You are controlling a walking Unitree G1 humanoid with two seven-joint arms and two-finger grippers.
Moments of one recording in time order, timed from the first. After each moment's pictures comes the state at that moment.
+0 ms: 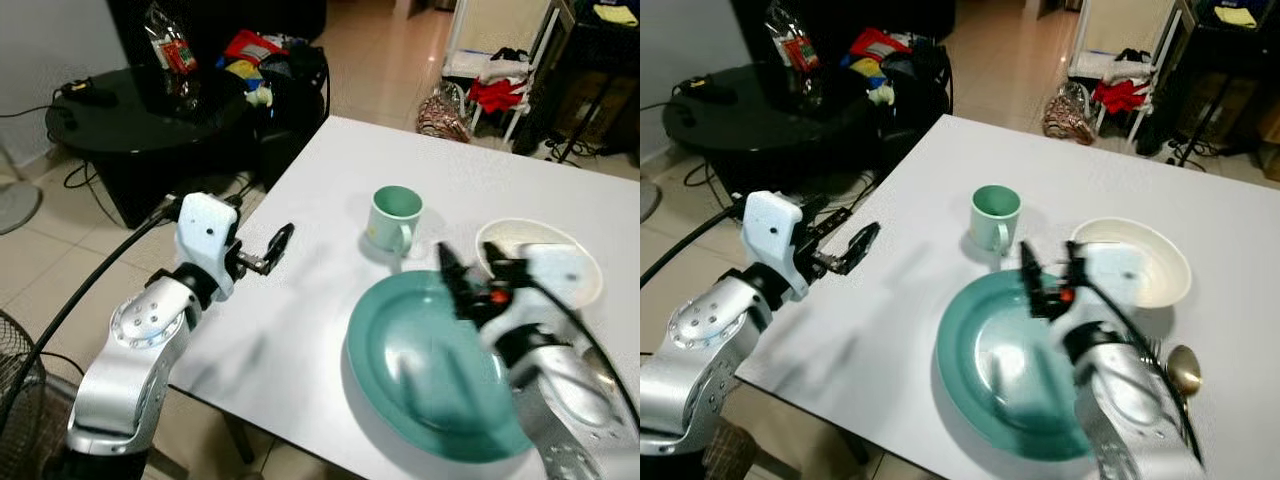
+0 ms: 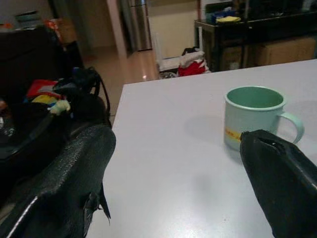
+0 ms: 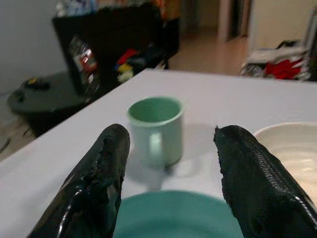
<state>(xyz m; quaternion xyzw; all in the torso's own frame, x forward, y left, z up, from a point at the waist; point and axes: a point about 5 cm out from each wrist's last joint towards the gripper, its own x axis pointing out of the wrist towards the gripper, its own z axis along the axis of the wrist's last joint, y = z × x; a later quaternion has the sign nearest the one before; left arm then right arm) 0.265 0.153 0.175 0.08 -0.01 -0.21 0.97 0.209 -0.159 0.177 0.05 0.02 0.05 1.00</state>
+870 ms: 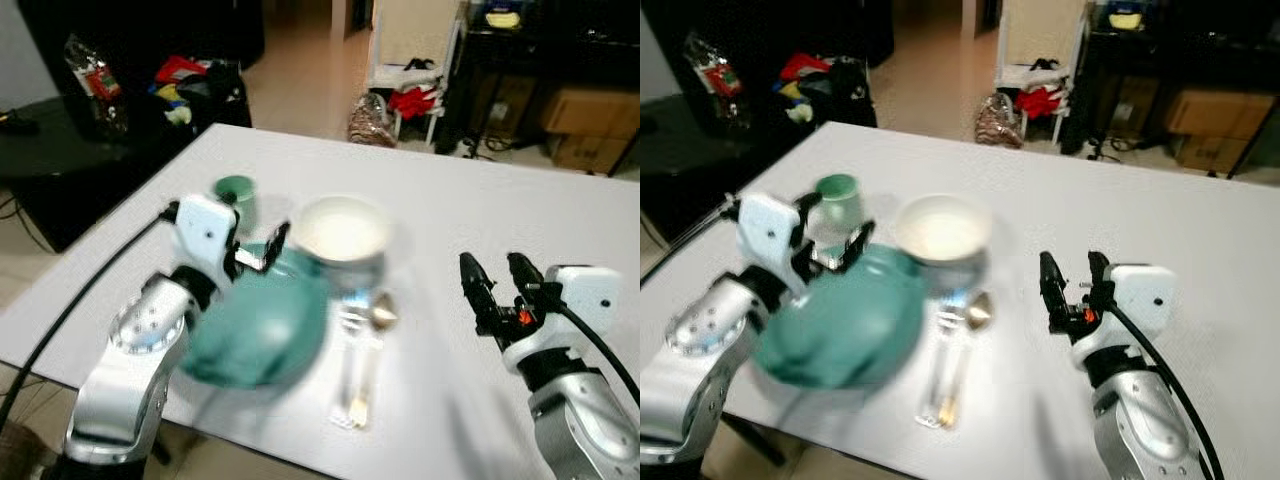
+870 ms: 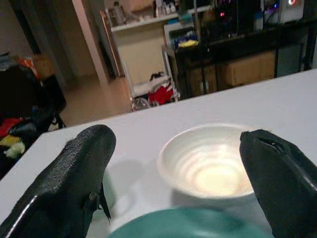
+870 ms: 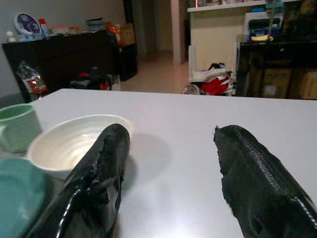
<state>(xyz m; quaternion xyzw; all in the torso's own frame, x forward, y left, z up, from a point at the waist) 0.263 0.150 0.185 0.10 -0.03 -0.20 0.97 0.192 -0.167 0.170 0.04 0.01 0.04 1.00</state>
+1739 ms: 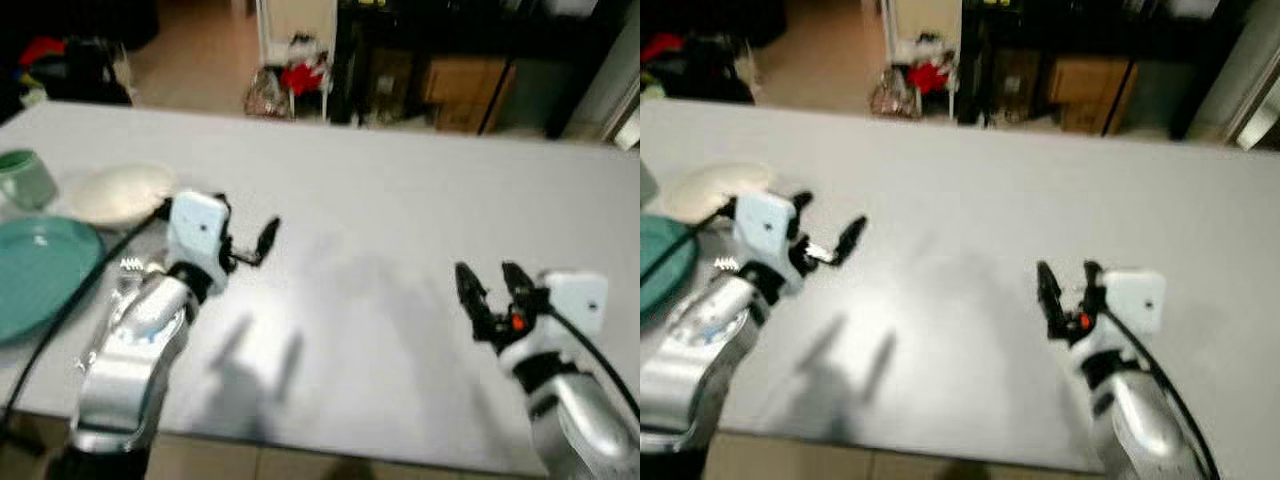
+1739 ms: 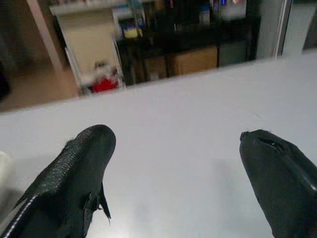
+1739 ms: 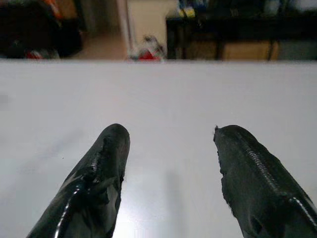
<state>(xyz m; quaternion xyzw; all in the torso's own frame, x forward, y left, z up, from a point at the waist) 0.272 0.154 0.172 0.08 0.01 -0.17 0.98 0.193 -0.175 0.154 0.02 0.06 0.03 1.00</state>
